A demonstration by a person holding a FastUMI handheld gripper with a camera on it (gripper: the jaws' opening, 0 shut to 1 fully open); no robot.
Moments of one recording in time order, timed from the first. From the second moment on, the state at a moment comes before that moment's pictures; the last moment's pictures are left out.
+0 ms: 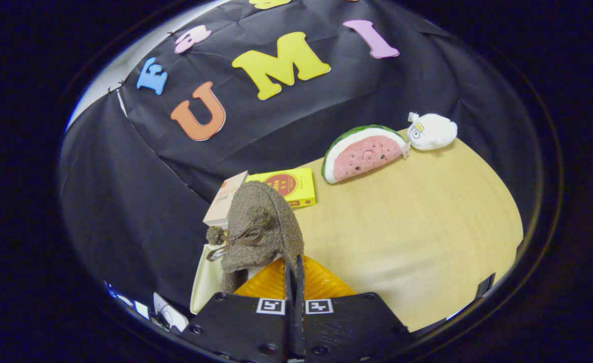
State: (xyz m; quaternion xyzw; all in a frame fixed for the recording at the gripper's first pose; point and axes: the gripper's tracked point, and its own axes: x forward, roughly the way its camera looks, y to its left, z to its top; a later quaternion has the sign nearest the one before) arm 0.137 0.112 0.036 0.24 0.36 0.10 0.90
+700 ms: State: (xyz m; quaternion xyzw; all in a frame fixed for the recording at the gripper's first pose) arm 0.116 0.275 0.025 0.22 0.34 0.08 0.91
